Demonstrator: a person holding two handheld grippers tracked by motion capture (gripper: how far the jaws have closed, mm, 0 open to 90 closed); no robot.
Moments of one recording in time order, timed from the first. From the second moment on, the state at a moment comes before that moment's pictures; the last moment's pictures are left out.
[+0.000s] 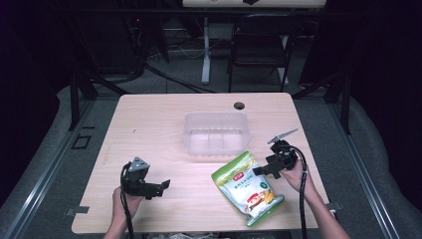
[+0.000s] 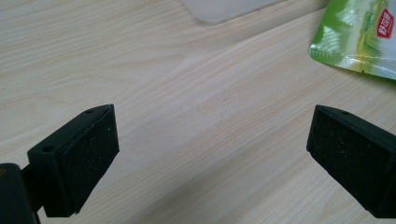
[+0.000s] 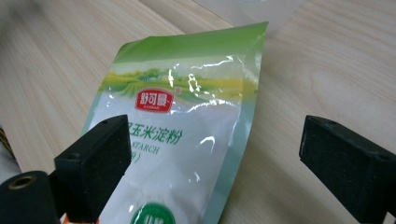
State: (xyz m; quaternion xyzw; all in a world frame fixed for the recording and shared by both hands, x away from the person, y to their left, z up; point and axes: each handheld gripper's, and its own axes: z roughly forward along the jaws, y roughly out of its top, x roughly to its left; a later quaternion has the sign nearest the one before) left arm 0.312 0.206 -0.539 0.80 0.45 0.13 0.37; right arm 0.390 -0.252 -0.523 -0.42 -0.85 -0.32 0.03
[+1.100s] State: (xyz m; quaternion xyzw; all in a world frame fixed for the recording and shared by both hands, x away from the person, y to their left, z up) left arm 0.312 0.208 -0.539 0.80 0.46 0.13 0.36; right arm 0.423 -0.225 -0.555 -0.43 -0.85 -0.27 0.09
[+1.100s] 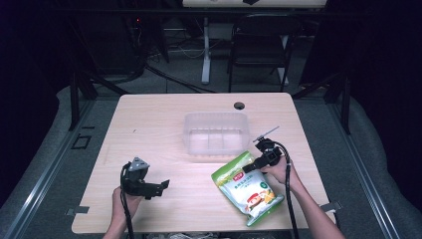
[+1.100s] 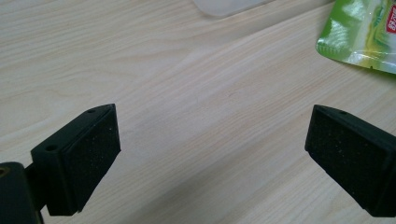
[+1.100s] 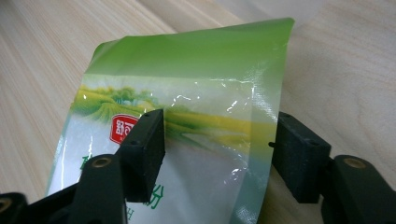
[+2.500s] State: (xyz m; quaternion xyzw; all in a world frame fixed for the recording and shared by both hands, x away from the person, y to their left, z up) left arm 0.312 0.208 -0.539 0.80 0.46 0.13 0.36; right arm 0.394 -0.251 -0.507 -0.44 -0.83 -0.34 0.04
